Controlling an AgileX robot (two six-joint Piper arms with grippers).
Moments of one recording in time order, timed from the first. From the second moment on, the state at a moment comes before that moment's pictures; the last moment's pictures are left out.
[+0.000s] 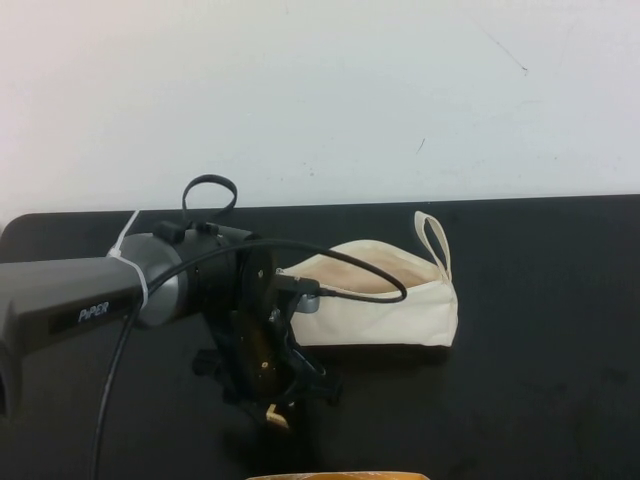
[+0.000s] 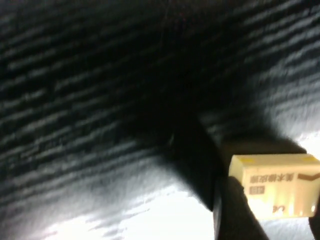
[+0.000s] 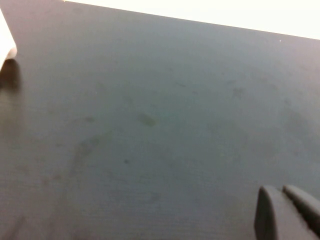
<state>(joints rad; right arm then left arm) -0.03 -0.01 0.02 -0.02 0.42 -0.14 -0.52 1.97 -1.28 -0.16 0.85 -0.13</state>
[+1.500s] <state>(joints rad) -0.03 -0.01 0.02 -0.02 0.42 -0.14 -0.55 1.72 -1.44 -0.13 0.50 0.05</state>
